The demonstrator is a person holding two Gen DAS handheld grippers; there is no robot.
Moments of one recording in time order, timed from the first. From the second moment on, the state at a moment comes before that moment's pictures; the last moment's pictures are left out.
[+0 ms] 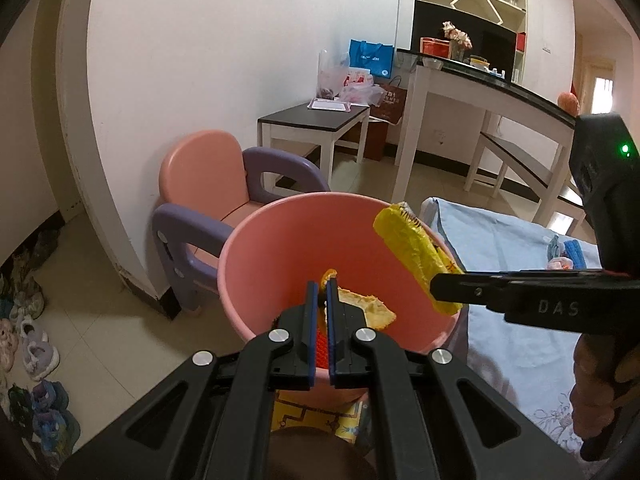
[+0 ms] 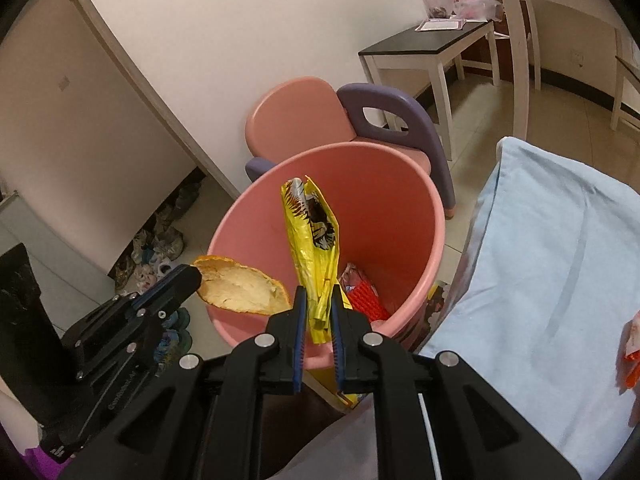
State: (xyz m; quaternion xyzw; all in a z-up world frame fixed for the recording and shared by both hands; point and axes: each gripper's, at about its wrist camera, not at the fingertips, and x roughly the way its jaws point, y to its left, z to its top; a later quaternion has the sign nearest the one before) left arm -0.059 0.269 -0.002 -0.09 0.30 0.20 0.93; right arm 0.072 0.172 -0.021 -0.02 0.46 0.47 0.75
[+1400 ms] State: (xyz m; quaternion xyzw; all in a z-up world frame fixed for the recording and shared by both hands) left arm -0.036 0.186 0.027 -0.09 0.30 0.13 0.94; right arm 0.060 0.002 0.006 0.02 0.38 0.38 0.84
